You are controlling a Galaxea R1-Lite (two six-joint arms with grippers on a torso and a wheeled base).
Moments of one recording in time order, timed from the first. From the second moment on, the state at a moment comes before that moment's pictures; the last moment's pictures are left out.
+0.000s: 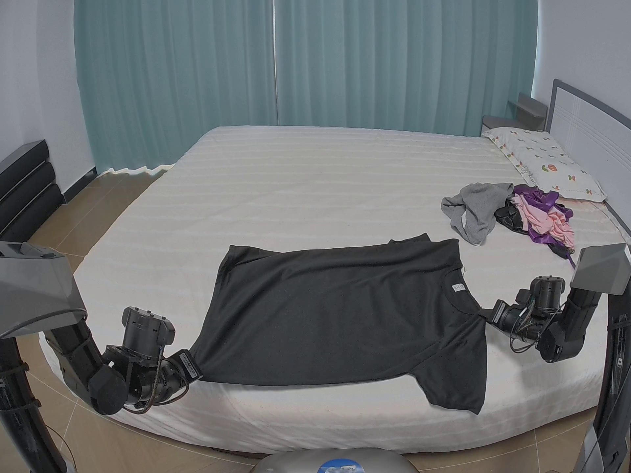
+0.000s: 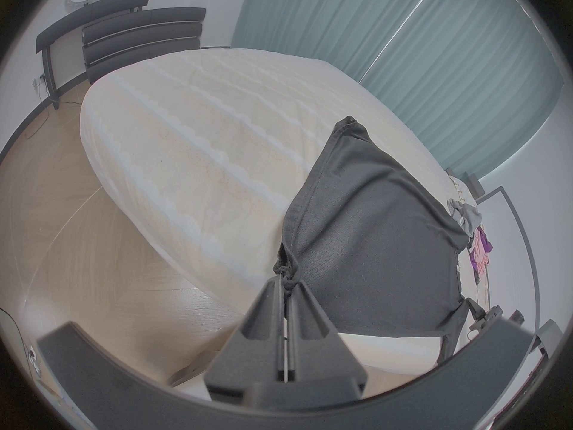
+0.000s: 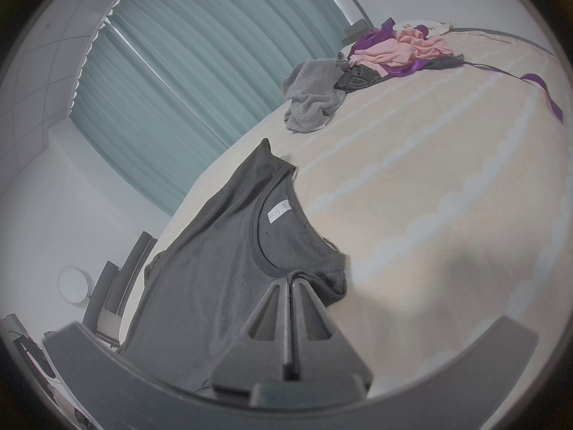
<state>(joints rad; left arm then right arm) -0.28 2.04 -0.36 -0.80 0.12 -0.82 -0.10 2.45 -0.68 -1.21 0.34 0.51</state>
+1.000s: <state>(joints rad) -0.28 2.05 -0.36 -0.80 0.12 -0.82 -0.14 2.28 -0.44 -1.18 0.53 0.46</state>
